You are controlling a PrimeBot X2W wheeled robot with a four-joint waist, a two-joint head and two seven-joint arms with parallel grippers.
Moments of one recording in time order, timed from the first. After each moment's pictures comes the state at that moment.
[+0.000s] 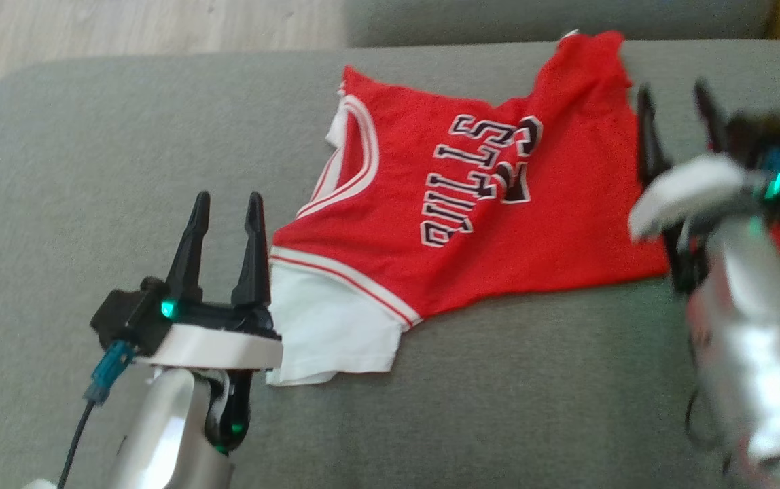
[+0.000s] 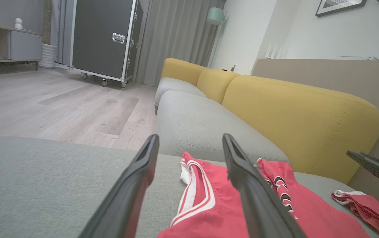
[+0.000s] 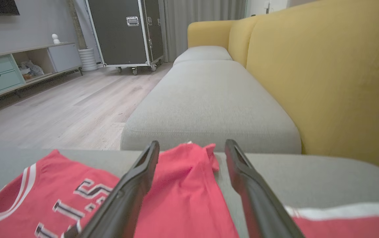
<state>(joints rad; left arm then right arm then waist) -0.28 0.04 -0.20 0.29 -0.36 -0.13 -0.26 -0.77 -0.10 -0.07 0.95 -0.01 0.13 -0.25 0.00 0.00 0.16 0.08</state>
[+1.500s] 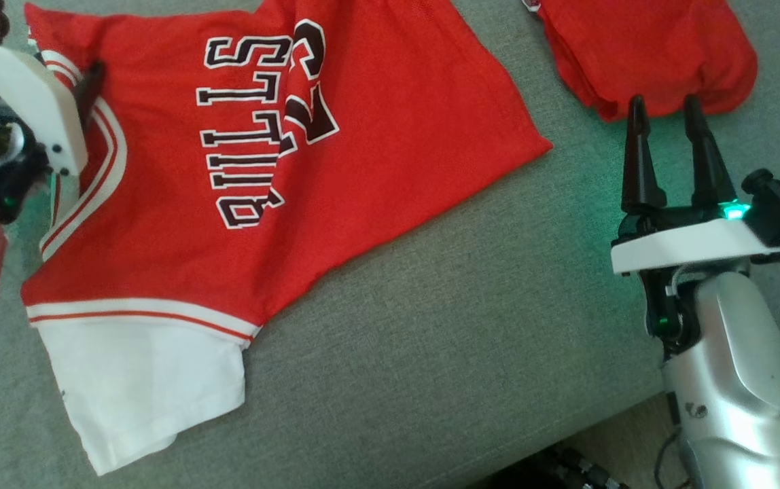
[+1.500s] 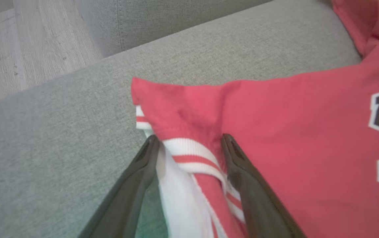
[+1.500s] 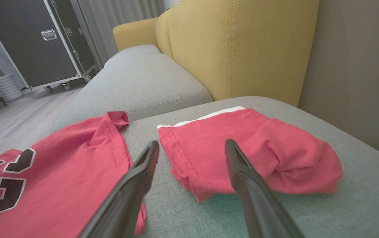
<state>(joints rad) -1.00 0.49 -0.56 0.77 -0.68 -0.13 0.50 -0.43 -0.05 0.05 0.37 0.29 0.13 -0.25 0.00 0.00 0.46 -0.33</state>
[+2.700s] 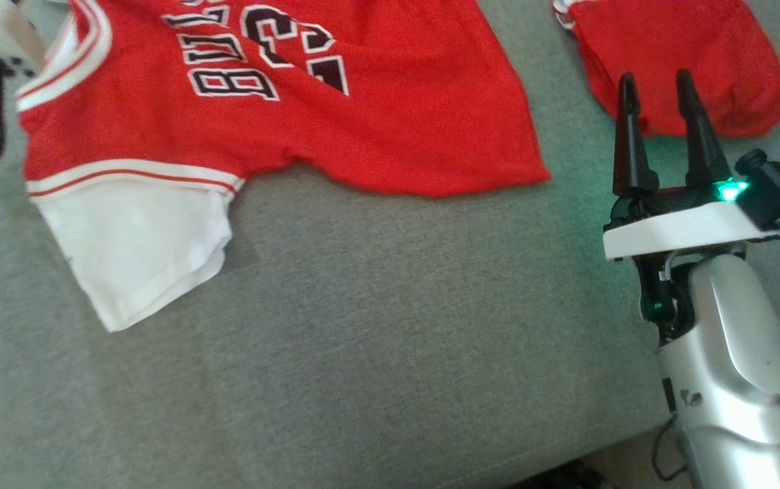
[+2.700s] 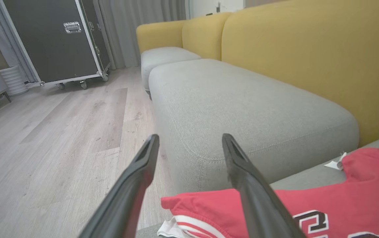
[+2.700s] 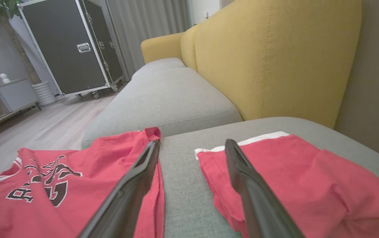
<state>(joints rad) -1.24 0.40 -0.57 1.09 -0.56 -0.06 -0.22 -0.47 -0.05 0.08 0.35 0.27 0.13 -0.25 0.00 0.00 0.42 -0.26</state>
